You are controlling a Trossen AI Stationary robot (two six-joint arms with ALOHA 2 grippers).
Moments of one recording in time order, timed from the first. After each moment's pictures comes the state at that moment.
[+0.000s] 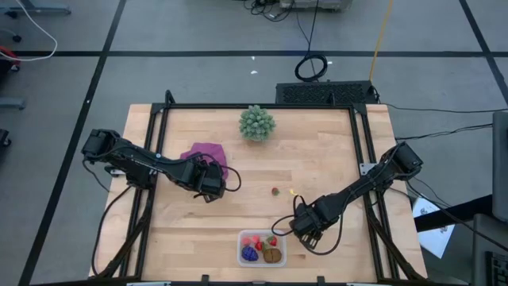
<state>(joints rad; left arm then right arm) -0.22 1.52 0.98 -0.93 -0.43 -0.61 0.52 1.76 1.16 -0.89 -0.22 1.11</state>
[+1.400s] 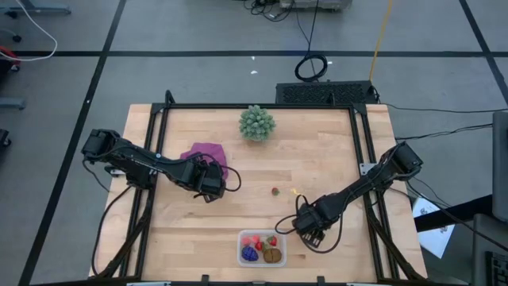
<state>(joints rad) -0.22 1.52 0.98 -0.93 -0.43 -0.61 0.52 1.76 1.08 -0.84 -0.27 1.11</state>
